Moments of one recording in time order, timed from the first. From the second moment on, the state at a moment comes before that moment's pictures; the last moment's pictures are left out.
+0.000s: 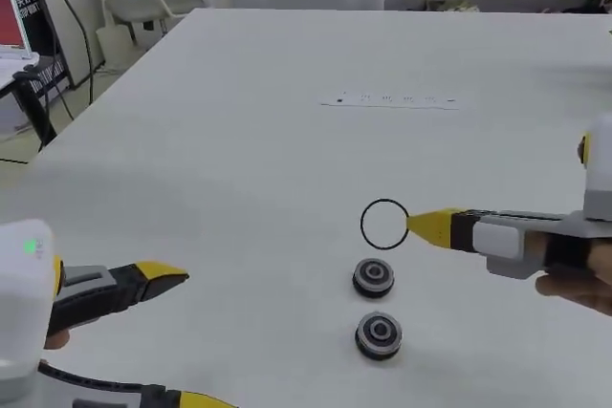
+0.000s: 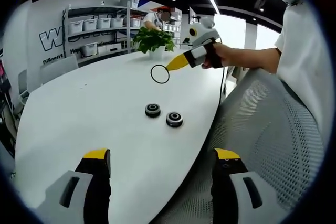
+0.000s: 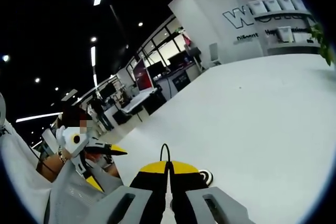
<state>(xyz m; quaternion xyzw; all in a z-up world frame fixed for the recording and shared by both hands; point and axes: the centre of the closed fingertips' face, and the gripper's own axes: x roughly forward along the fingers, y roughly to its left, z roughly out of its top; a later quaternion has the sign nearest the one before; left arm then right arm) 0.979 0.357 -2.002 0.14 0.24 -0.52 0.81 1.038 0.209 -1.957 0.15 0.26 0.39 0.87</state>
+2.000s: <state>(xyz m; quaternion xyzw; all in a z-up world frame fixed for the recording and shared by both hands) 0.978 0.359 -2.009 0.14 0.25 -0.52 0.81 1.010 0.275 -2.063 0.08 0.37 0.41 0.83</state>
